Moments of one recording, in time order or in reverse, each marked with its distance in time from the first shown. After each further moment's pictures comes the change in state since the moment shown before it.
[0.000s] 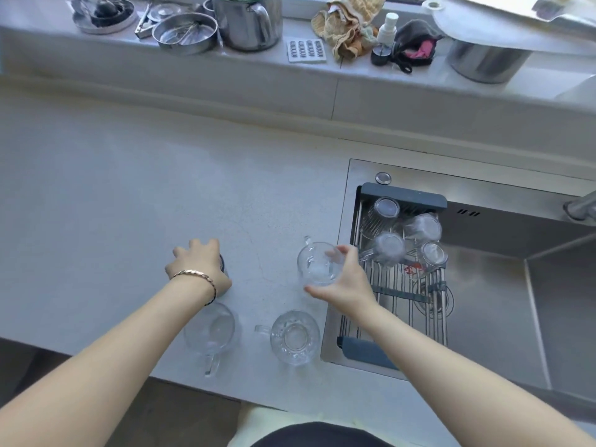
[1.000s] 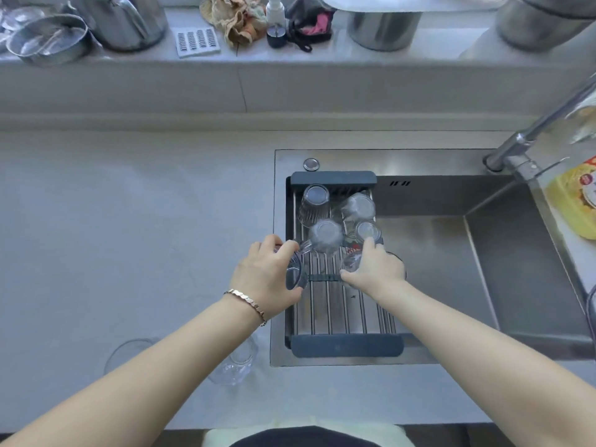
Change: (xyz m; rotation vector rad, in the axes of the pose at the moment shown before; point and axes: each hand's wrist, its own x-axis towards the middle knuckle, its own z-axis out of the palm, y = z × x) left_hand -0.069 0.157 0.018 -0.126 0.125 0.754; right_hand 0.007 0.080 -0.120 -0.777 0.101 0.356
